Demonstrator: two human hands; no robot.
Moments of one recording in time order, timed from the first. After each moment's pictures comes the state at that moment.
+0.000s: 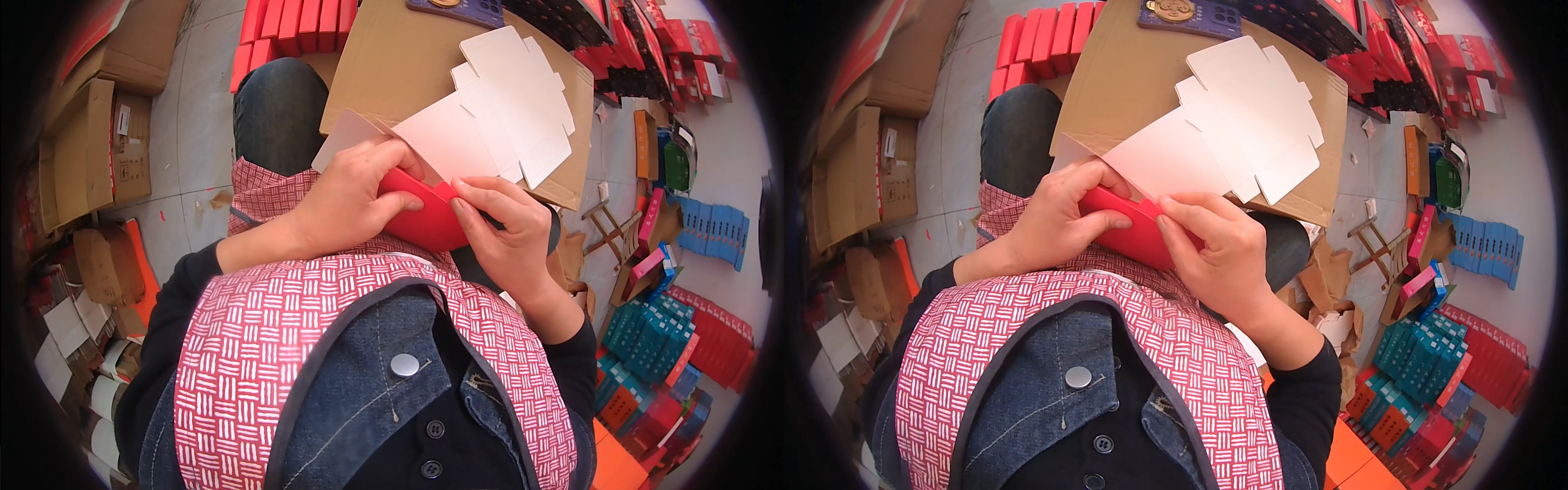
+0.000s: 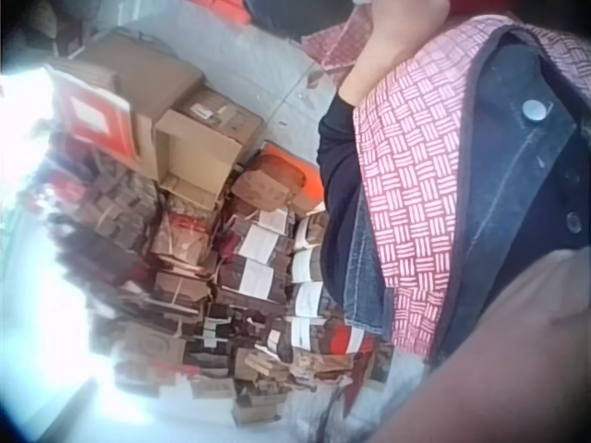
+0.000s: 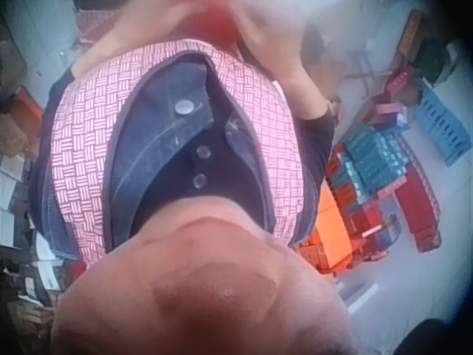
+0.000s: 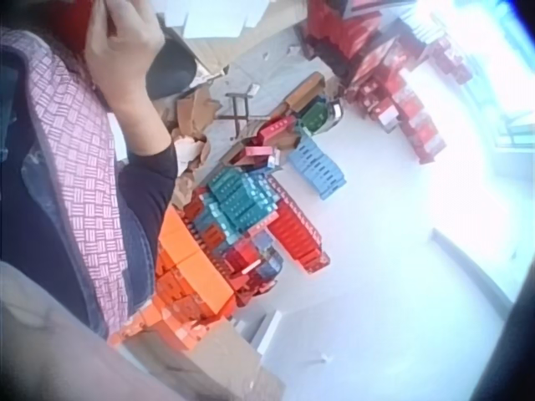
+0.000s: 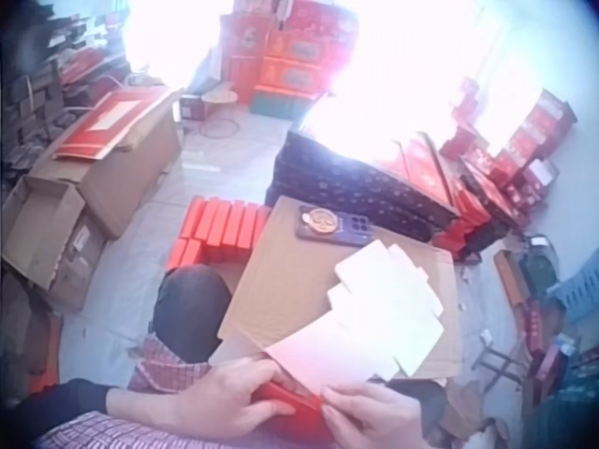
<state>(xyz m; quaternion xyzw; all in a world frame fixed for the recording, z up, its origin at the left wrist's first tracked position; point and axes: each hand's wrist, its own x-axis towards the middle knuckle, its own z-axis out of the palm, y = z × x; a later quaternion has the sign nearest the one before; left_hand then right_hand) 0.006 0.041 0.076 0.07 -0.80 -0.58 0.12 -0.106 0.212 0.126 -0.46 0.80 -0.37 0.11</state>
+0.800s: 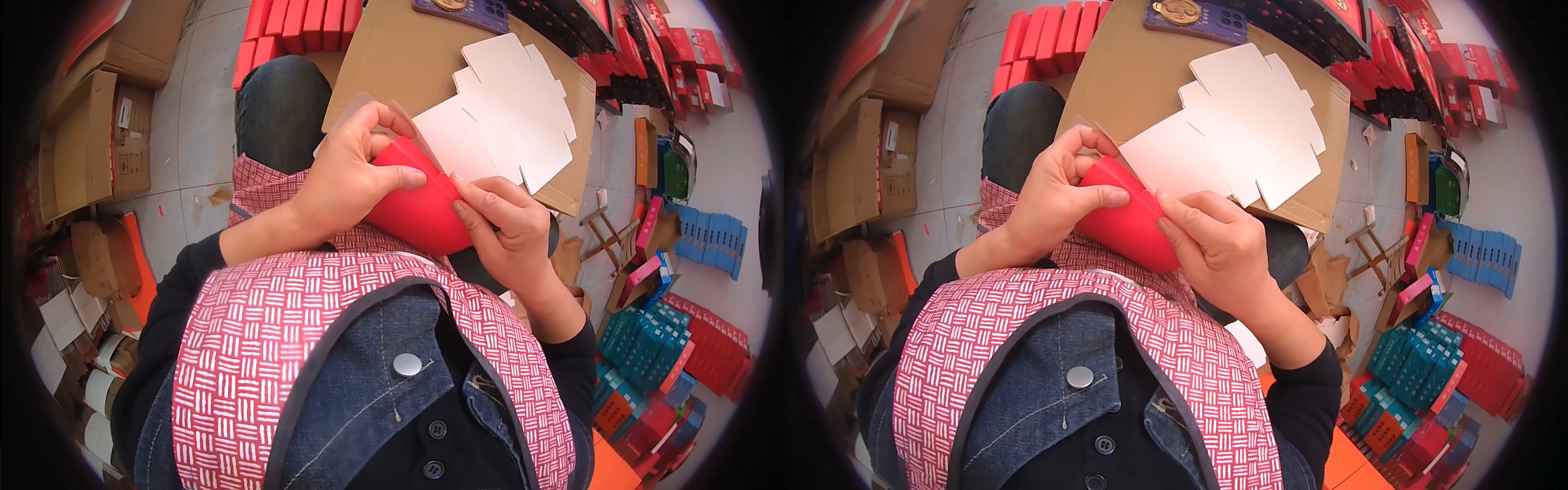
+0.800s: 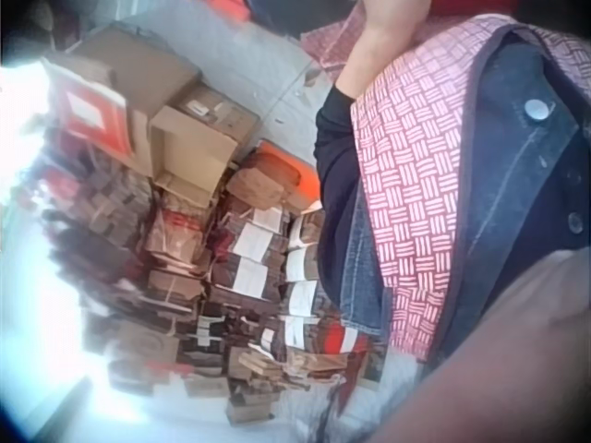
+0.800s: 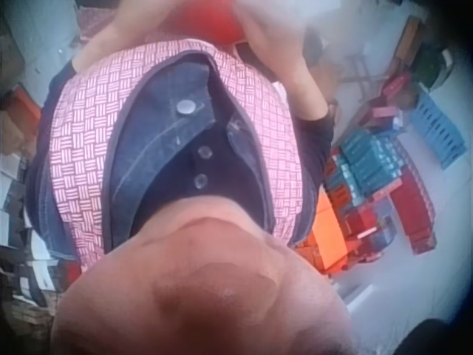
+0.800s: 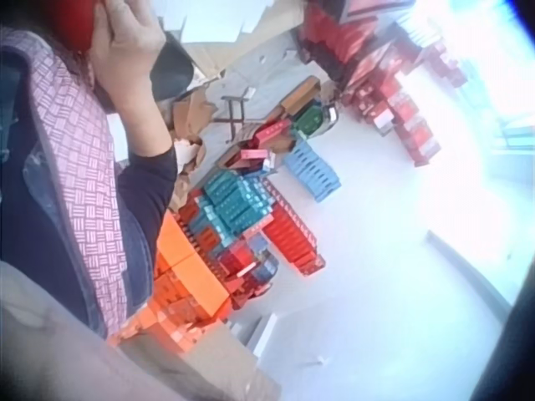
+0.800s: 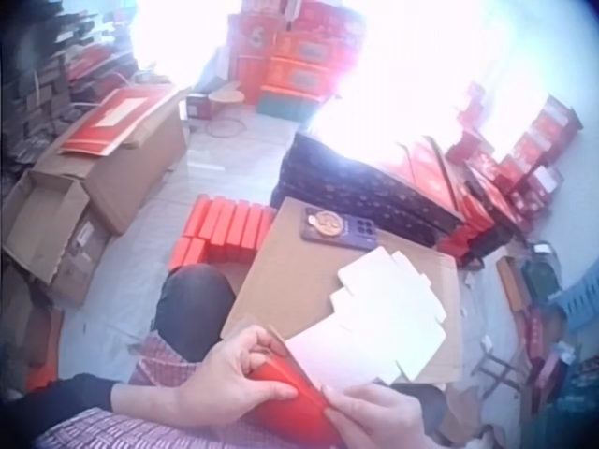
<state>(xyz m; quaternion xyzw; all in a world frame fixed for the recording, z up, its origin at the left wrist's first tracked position) -0.003 0.039 0.079 0.19 -0.55 -0.81 0.07 -0.118 0.213 0.122 -0.53 0.76 -0.36 0.13</state>
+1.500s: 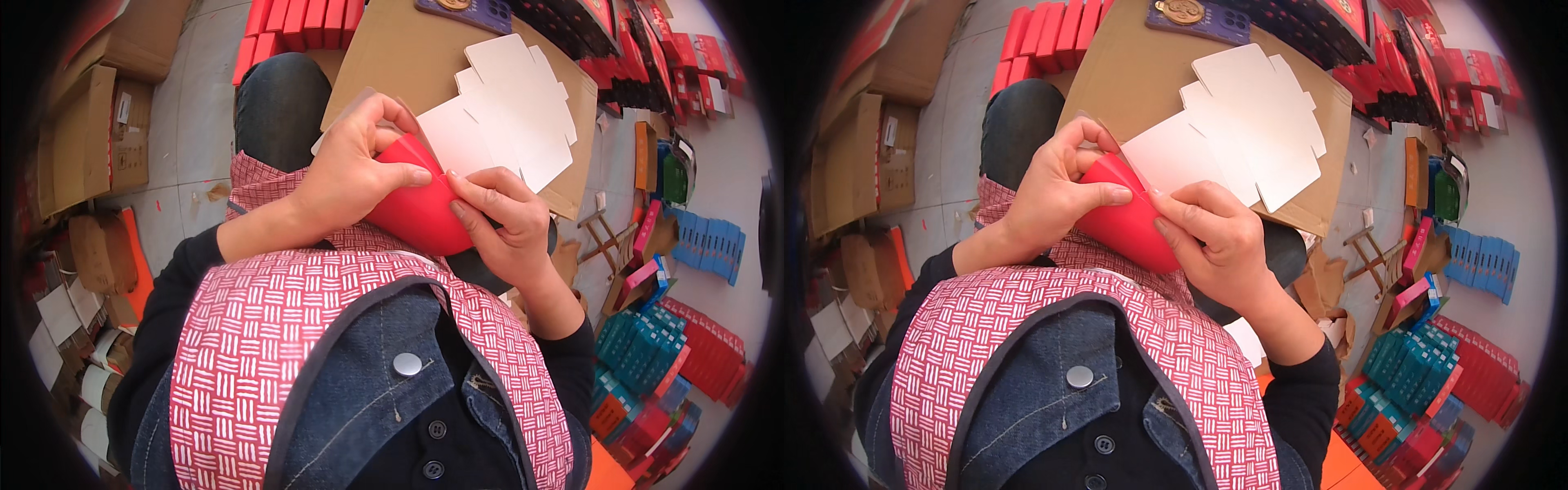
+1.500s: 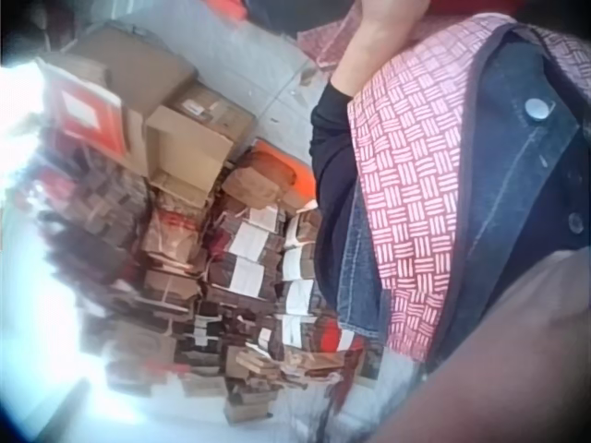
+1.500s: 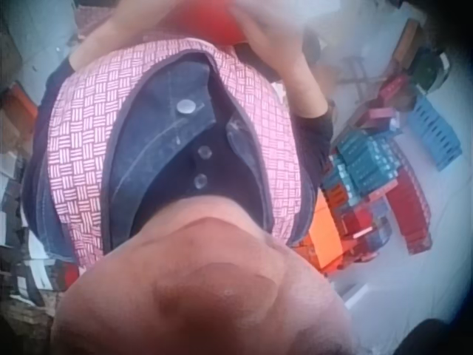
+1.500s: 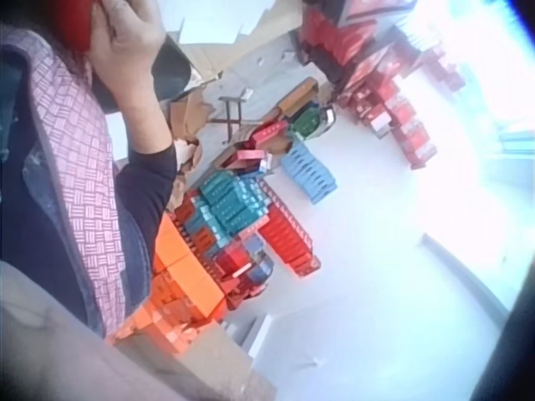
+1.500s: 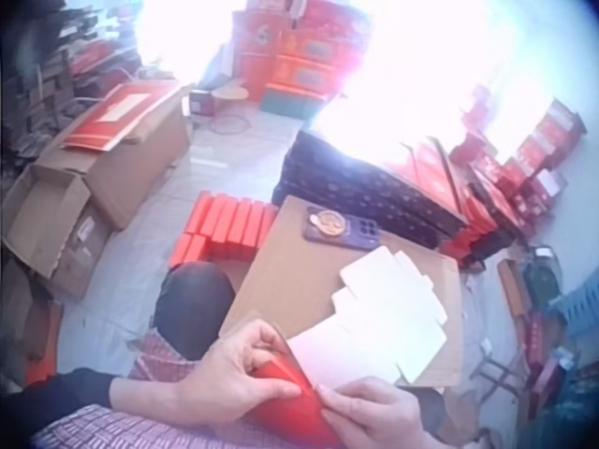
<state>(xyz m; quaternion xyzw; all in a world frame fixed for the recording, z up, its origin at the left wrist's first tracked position) -0.008 0.037 0.081 0.18 -0.56 -0.81 0.08 -0.127 0.209 0.119 -0.54 0.73 -0.39 0.15</state>
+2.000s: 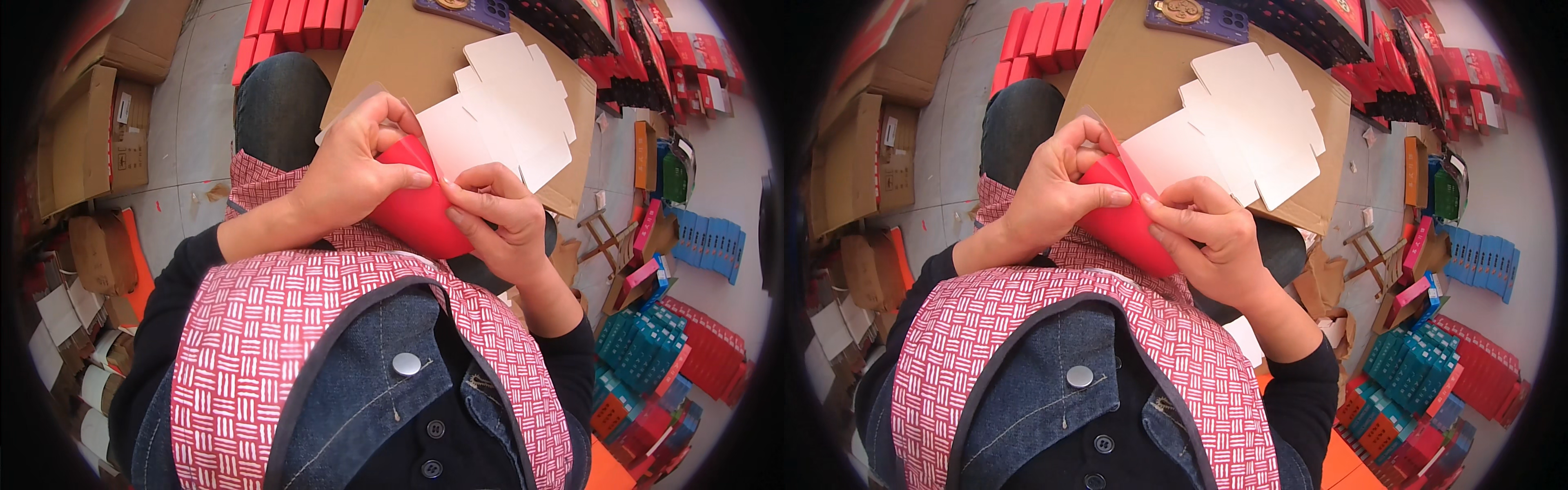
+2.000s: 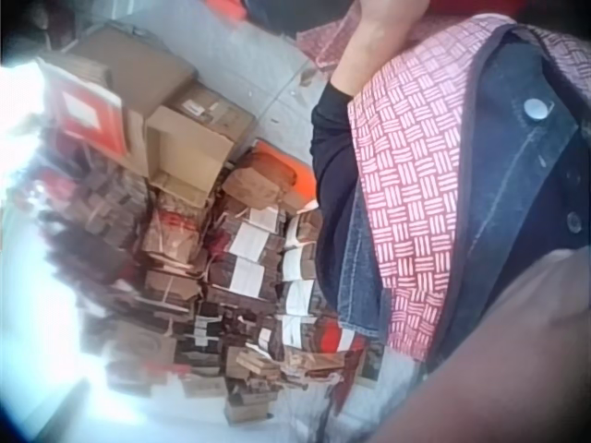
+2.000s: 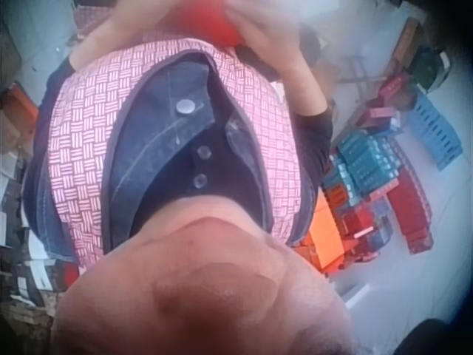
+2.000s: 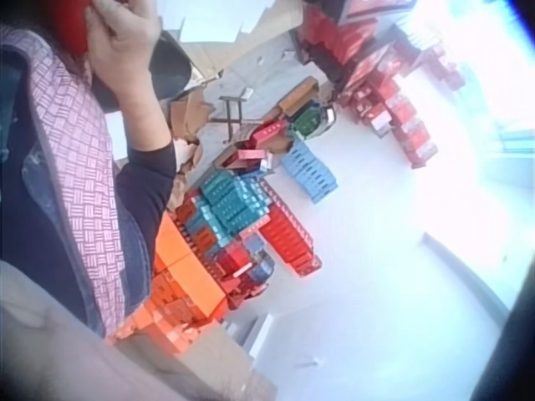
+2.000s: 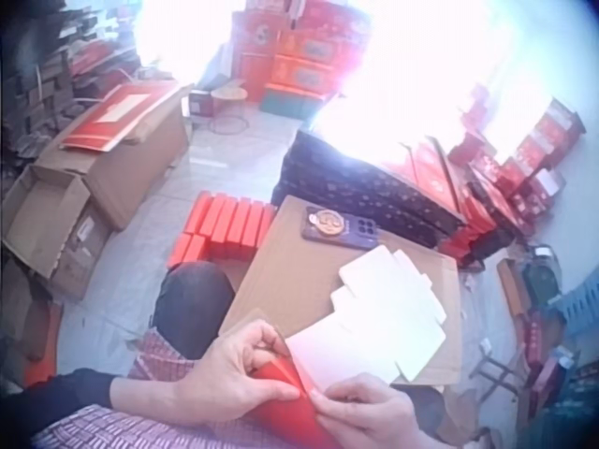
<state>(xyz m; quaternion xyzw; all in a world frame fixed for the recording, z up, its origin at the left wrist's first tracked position) -0.008 0.037 0.083 0.17 -0.56 -0.81 0.07 -0.126 0.212 0.115 -0.52 0.70 -0.43 0.23</state>
